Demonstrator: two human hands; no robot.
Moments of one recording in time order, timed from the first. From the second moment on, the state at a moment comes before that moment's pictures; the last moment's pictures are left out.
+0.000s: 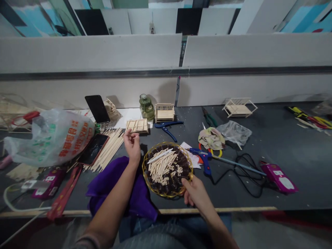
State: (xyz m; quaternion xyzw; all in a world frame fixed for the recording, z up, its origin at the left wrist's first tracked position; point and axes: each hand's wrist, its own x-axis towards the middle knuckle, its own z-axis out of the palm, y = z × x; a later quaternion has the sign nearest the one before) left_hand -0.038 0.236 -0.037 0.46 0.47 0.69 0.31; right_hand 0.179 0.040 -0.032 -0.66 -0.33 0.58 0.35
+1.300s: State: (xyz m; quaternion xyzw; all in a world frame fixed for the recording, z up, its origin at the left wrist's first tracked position) left_hand -0.048 0.243 -0.038 0.34 0.46 0.69 0.45; right_hand 0.175 0.150 0.024 -0.47 -0.16 0.56 0.67
